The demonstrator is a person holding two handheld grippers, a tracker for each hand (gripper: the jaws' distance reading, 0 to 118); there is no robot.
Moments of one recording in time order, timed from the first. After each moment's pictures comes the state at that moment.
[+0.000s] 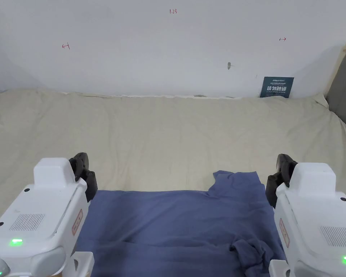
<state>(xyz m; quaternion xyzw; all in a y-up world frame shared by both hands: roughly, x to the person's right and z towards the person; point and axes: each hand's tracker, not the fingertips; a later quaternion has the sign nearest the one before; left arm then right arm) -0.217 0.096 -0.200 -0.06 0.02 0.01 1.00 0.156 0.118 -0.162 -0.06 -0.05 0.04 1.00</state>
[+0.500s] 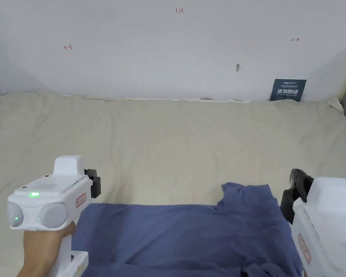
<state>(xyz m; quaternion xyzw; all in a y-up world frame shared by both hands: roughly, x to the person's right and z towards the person) -0.250 0.063 -0.351 -0.27 0.00 0.02 0.96 0.171 0.104 -0.227 -0.10 -0.05 0.04 0.99</state>
